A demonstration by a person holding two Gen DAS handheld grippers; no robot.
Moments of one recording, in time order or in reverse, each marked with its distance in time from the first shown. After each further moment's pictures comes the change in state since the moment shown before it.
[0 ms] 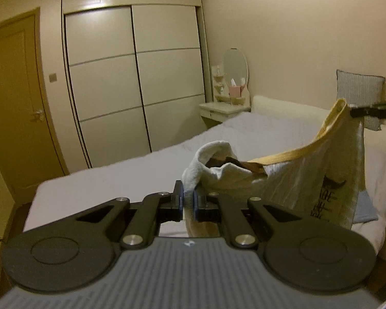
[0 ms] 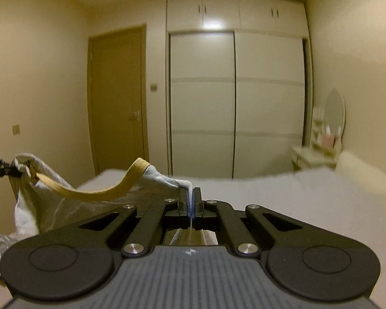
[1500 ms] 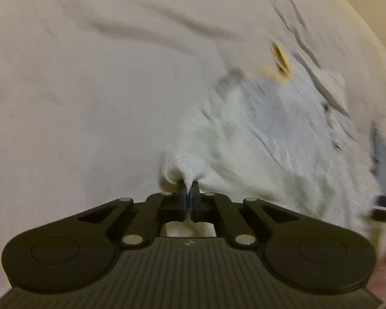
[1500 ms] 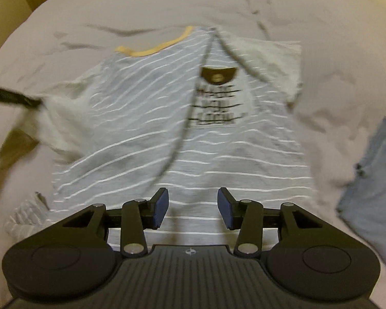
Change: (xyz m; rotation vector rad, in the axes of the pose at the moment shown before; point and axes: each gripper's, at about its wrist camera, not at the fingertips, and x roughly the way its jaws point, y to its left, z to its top) left arm 0.459 0.108 -0.286 -0.354 0.731 -0.095; right arm 0.273 -0.017 -0.345 0.209 0.906 -0.160
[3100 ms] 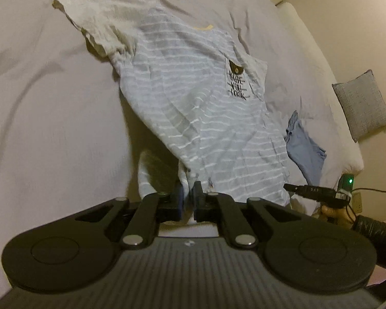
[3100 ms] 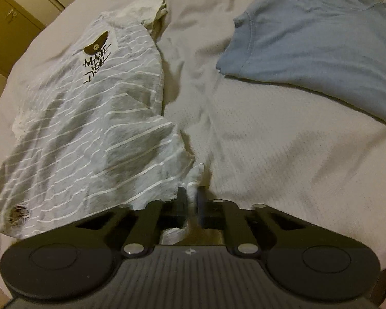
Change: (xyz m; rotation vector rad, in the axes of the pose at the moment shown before) left arm -0.127 -0.075 -0.214 -0.233 0.044 -0.361; right arm -0.022 -0.173 -0.162 0.478 -0.002 0.106
